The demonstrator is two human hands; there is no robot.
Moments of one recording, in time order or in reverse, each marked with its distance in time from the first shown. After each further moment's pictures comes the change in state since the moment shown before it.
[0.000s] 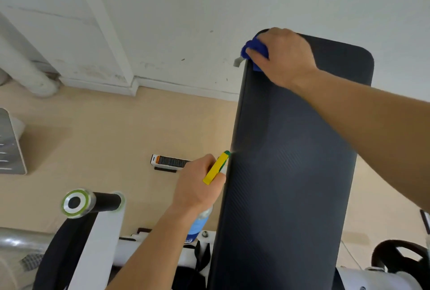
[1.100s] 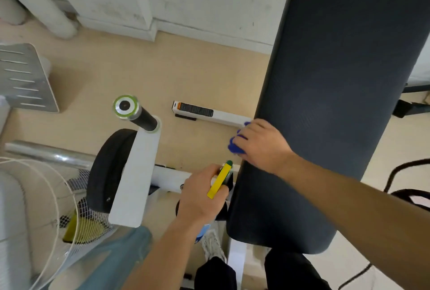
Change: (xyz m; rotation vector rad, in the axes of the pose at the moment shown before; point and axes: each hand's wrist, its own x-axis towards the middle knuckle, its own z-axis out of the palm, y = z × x) left_hand -0.164 -0.082 -0.002 0.057 -0.051 -0.126; right_hand -0.260 -0.136 0.114 -0.026 -0.385 -0.520
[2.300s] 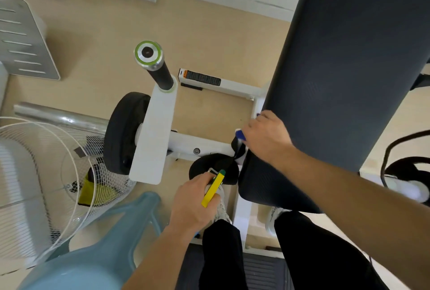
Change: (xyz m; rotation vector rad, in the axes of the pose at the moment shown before) left_hand -0.094 -0.084 -0.007 0.068 -0.091 -0.015; right_hand -0.010 -0.081 0.008 -0.090 -0.341 0.166
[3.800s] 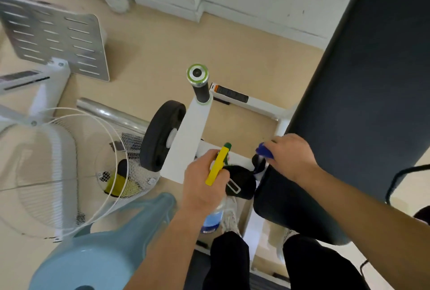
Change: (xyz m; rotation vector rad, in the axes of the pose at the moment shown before) left_hand 0.016 0.062 -0.059 -0.339 0.339 -0.134; right_hand -0.003 0.010 -0.017 0.196 -0.038 0.013
